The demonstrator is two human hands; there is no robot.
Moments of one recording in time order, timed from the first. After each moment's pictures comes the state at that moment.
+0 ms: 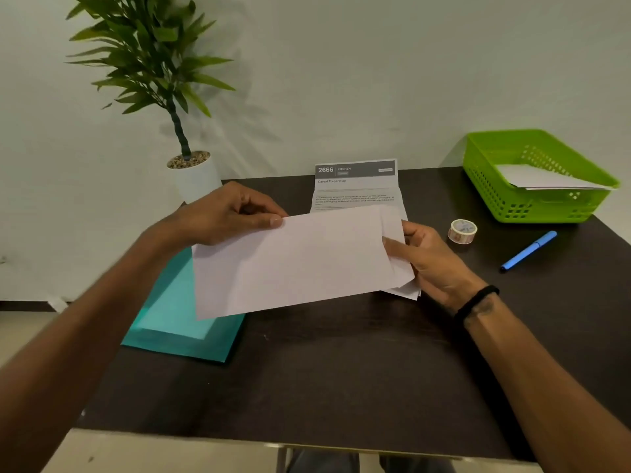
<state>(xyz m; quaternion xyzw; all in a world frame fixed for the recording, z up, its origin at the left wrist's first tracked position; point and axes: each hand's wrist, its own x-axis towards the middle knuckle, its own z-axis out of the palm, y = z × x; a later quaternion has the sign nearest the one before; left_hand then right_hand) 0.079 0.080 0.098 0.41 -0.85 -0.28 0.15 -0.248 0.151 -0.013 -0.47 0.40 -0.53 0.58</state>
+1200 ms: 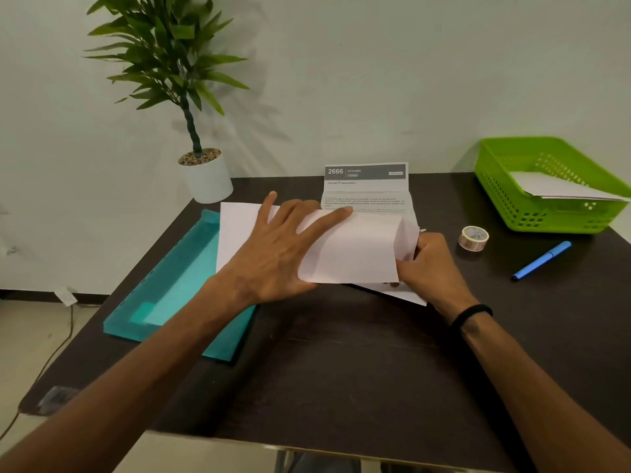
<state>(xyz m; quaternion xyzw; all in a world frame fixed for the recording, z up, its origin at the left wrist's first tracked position) 0.037 0.111 0.028 0.37 -0.91 0.10 0.15 -0.229 0.152 -0.015 -0.58 0.59 -0.46 0.32</state>
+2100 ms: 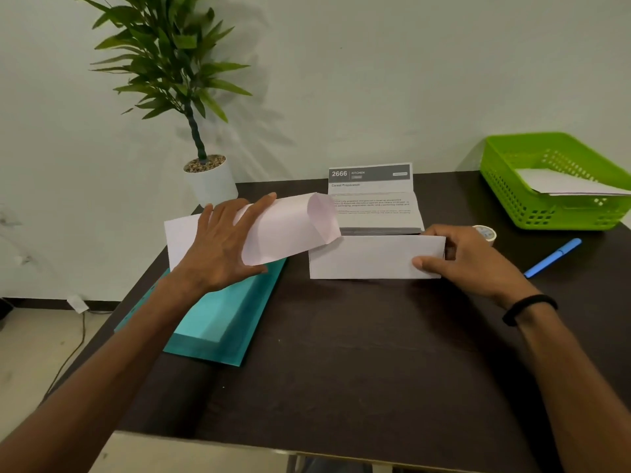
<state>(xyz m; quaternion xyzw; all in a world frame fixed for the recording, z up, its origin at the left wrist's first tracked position) 0.121 0.073 0.018 0.49 -0.85 0.07 0.18 -0.287 0.149 -0.002 -0.66 0.58 -0.36 0.31</state>
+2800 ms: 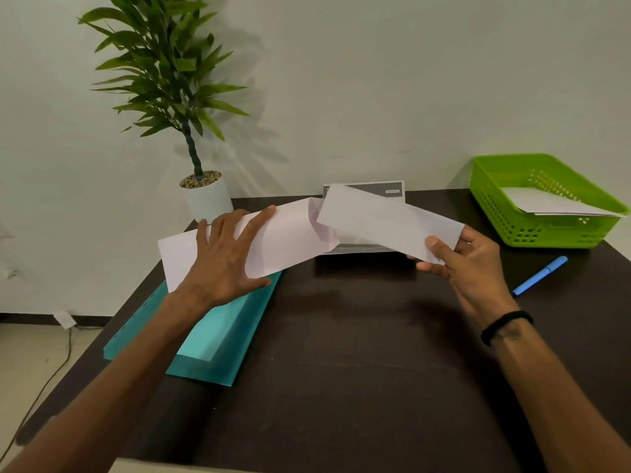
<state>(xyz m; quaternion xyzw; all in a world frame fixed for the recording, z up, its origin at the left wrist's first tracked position) 0.106 0.072 0.016 0.52 -0.83 0.07 0.21 -0.272 0.143 -0.008 -0.40 0.47 -0.69 0.38</state>
